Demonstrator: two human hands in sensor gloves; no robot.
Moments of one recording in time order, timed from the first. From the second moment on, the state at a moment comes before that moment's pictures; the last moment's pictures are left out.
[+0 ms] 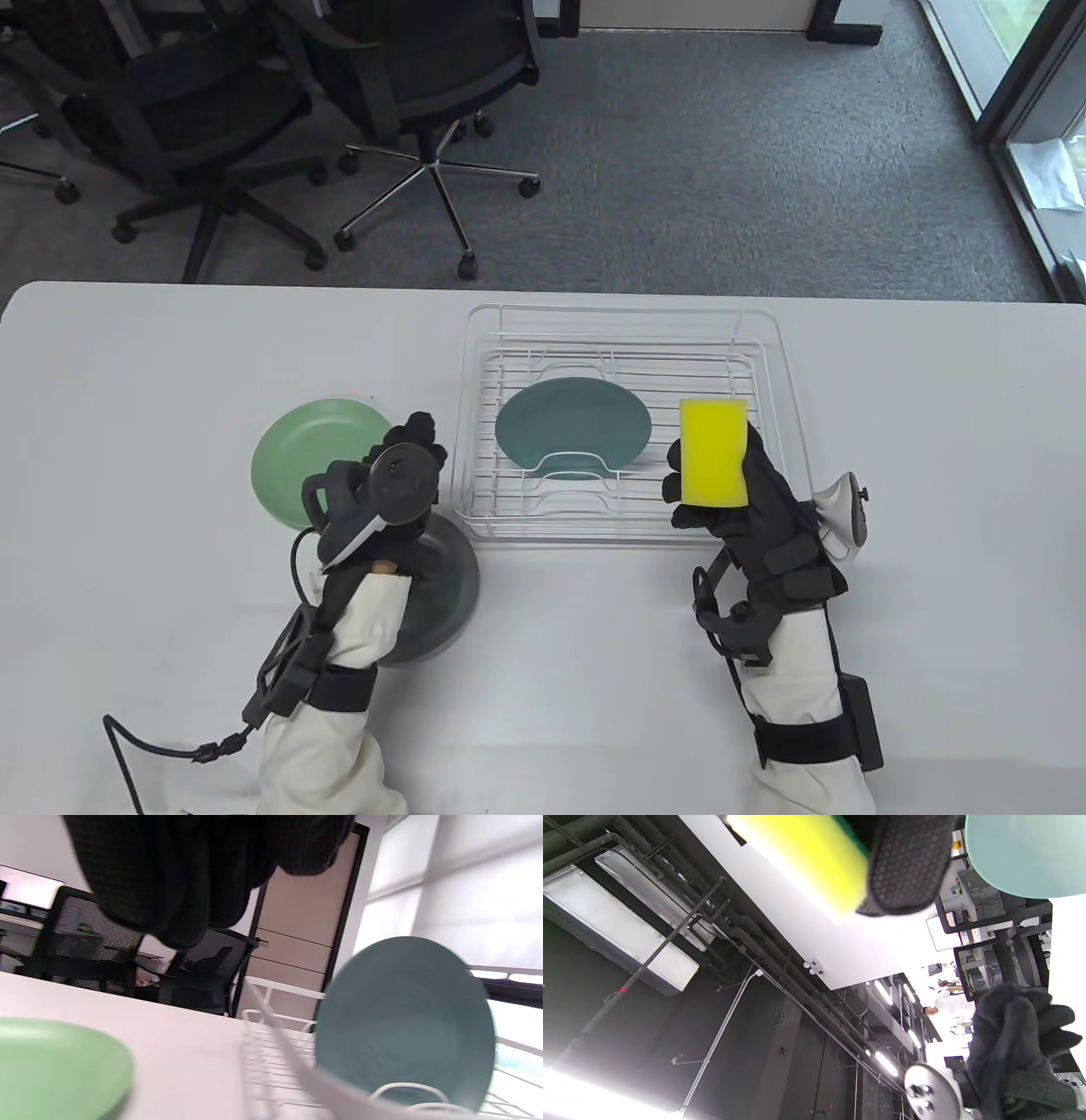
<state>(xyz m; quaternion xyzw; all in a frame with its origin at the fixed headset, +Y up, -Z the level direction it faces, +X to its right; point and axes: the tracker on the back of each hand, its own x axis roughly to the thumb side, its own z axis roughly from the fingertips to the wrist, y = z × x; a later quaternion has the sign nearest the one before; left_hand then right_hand) -0.191 -0.659 -0.320 0.10 -0.07 0.13 0.98 0.201 -0.685 -0.294 0.25 0.06 0.48 0.84</state>
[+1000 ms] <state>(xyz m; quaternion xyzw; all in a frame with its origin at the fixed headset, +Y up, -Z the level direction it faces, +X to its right) -0.259 -0.742 -0.324 -0.18 0.10 -0.01 0.98 0.202 -0.689 -0.296 0.23 0.05 0.48 0.84</state>
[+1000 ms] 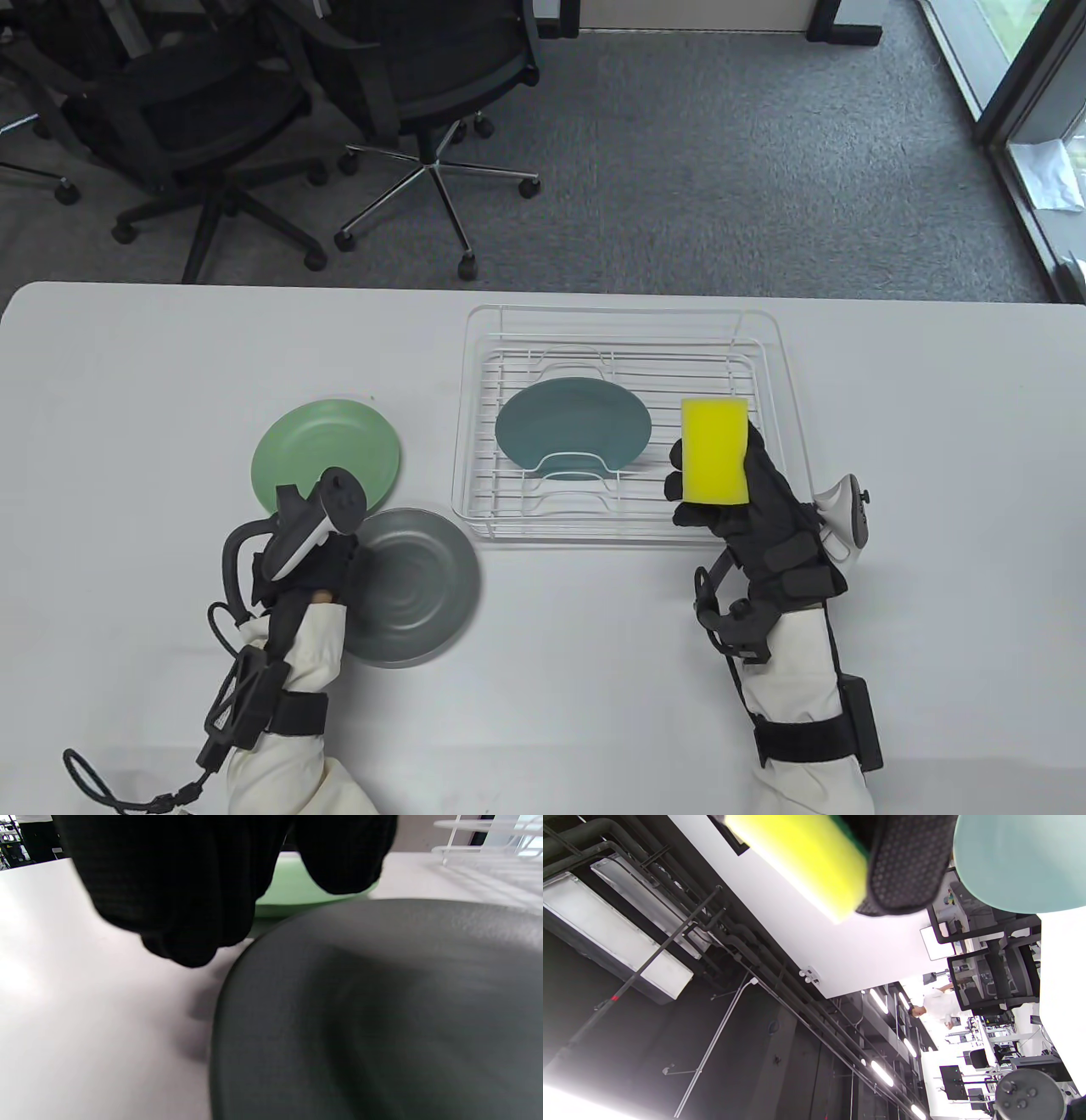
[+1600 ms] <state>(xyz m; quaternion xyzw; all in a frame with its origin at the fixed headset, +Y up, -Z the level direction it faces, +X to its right) -0.256 -0.749 -0.327 -0.22 0.10 0.01 0.97 0.207 -0.689 -0.296 0.23 0.05 0.48 0.85</state>
